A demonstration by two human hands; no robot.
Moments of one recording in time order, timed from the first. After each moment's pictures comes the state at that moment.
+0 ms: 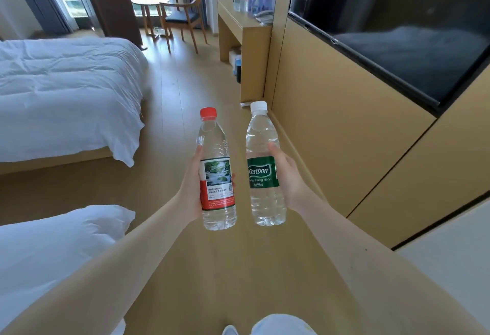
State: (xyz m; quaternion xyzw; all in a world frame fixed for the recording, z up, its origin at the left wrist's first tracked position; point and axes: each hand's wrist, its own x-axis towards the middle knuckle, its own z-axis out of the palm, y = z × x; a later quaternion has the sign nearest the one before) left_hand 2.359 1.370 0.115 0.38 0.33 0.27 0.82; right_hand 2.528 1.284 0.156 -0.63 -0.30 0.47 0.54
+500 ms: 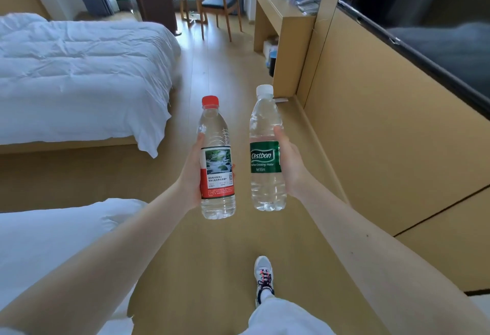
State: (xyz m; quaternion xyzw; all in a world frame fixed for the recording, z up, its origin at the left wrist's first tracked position) left_hand 2.352 1.493 0.106 0.34 0.30 0.30 0.84; right_hand 2.538 1.435 0.145 -0.59 -0.33 0.52 0.52
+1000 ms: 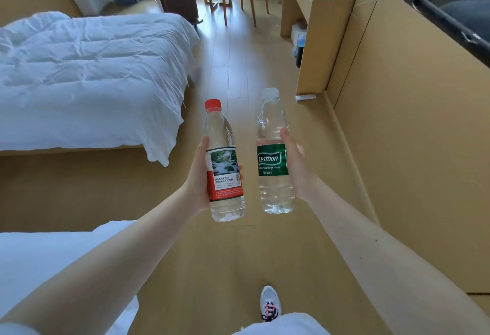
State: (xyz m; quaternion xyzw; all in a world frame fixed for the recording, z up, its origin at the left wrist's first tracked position) left_hand 2.455 1.667 0.110 0.26 0.43 0.32 0.80; right_hand 2.642 1.642 0.120 -0.56 -0.32 0.58 0.50
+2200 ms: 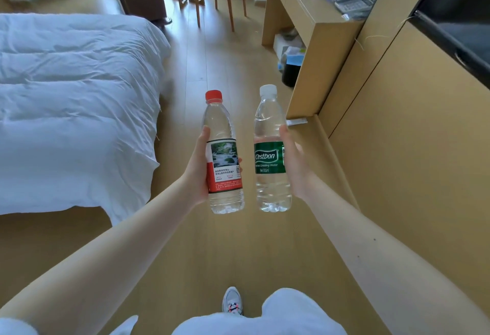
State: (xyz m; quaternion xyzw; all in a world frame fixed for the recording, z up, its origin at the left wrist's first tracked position) left_hand 2.447 2.095 0.095 0.25 0.40 0.27 0.84; right_hand 2.625 2.043 0.117 -0.61 -0.30 0.53 0.51
